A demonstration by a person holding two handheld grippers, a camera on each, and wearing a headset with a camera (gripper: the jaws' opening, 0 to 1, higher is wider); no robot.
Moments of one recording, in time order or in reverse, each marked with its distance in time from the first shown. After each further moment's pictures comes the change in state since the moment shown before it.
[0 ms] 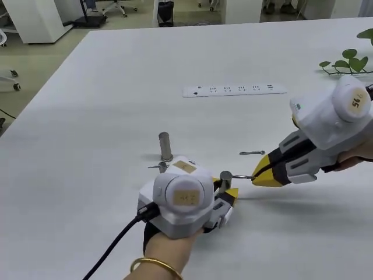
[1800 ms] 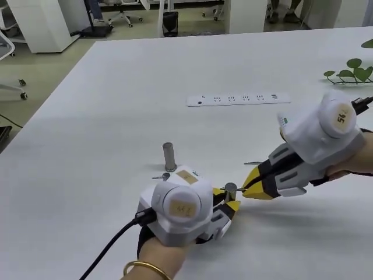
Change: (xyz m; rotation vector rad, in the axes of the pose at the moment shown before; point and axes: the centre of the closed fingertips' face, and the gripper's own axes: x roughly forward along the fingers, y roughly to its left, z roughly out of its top) left arm 0.003 -0.002 -0.005 0.094 0.019 -0.096; right arm 0.016 -0.001 0.017 -0.033 -0.011 0.011
